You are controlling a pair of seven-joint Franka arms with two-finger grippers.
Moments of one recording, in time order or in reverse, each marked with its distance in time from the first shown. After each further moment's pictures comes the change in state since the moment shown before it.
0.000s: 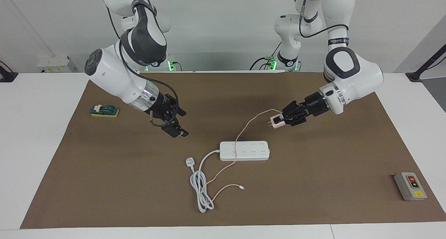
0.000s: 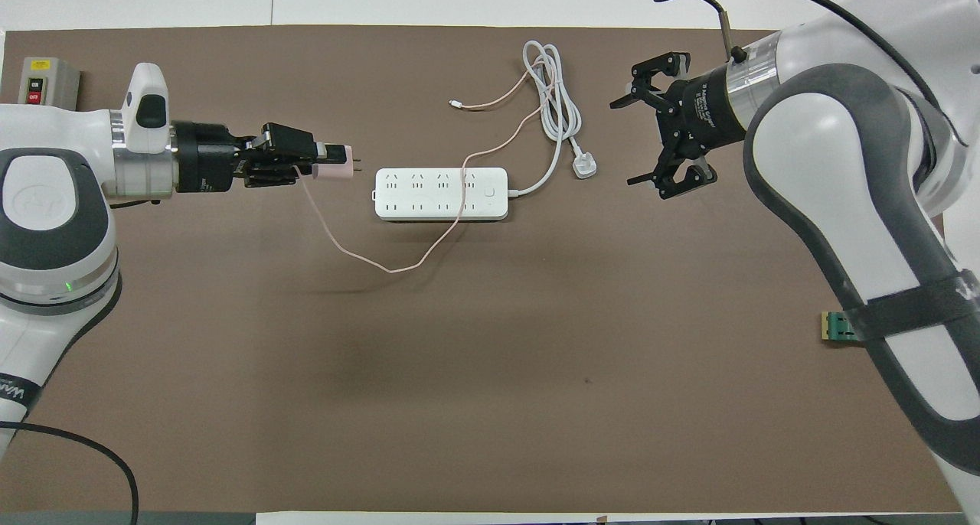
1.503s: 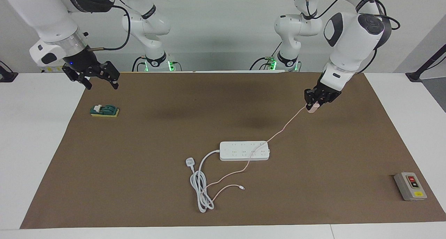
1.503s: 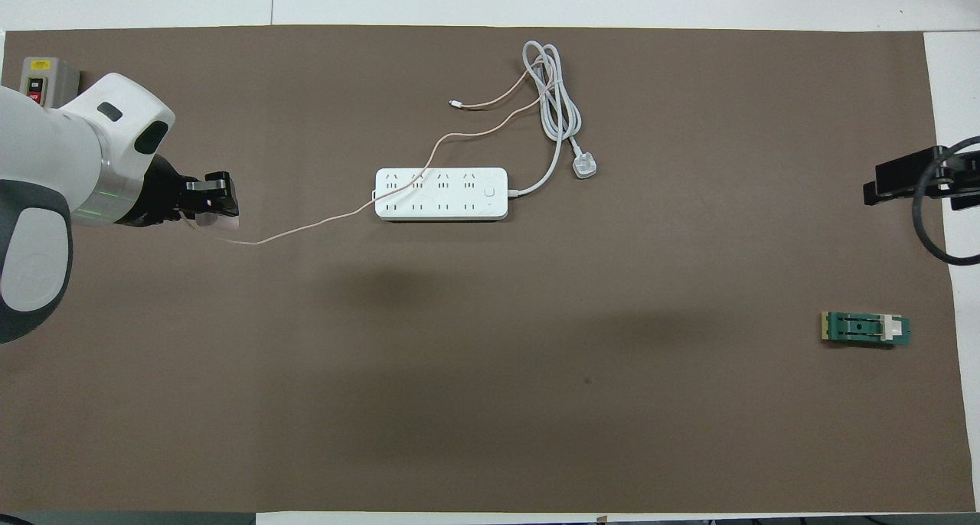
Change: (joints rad) left arm -0.036 -0.146 -0.022 0.040 0.934 -0.121 -0.489; right arm -0.224 -0.289 -0.014 -0.001 -0.456 -0.382 -1.294
